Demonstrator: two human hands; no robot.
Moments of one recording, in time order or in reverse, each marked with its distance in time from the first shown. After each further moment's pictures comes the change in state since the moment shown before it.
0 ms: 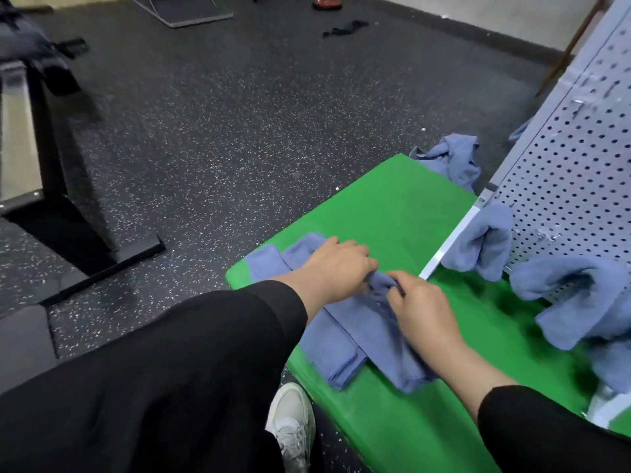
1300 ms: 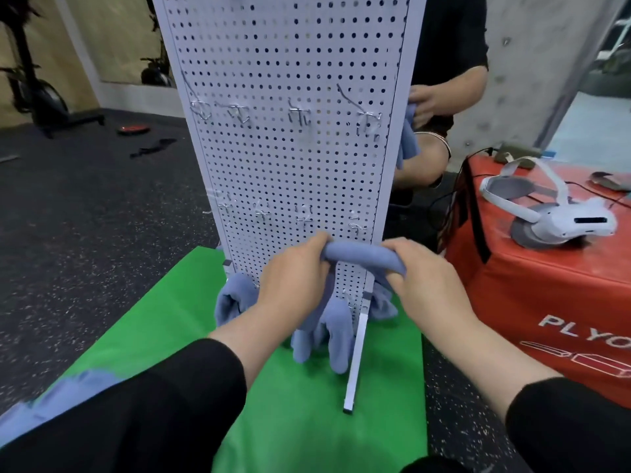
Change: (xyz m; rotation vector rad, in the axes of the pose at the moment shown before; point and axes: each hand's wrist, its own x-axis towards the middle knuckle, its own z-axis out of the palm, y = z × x) left_hand 0.152 0.359 -0.213 -0.473 0.470 -0.030; right_hand -0.154 0.220 -0.378 -0.173 0.526 0.162
